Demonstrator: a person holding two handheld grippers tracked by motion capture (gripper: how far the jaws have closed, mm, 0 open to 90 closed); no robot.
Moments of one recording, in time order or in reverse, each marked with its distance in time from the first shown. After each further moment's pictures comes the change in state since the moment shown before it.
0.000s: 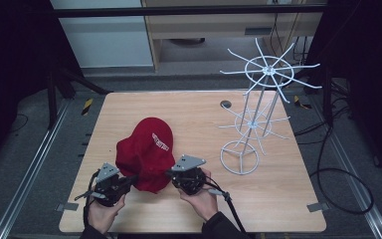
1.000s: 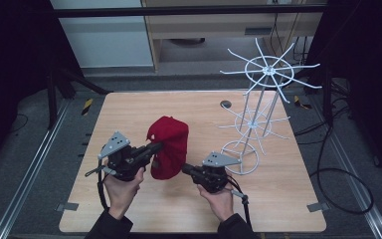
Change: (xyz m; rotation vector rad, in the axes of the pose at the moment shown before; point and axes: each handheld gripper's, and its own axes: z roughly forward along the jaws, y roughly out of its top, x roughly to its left) left arm -0.066 0.106 -0.029 -0.313 -0.223 0.019; right arm -0.034 -0.022 -0.046 -0.220 0.053 0.211
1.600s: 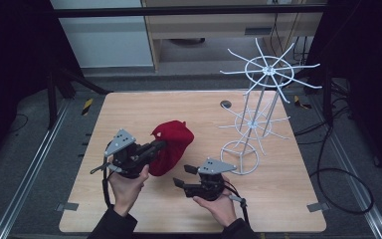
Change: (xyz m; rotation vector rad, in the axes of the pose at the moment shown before) left arm -0.009 0.005 0.013 -0.005 0.003 0.020; right arm 0.013 -0.012 0.006 0.014 0.053 -0.042
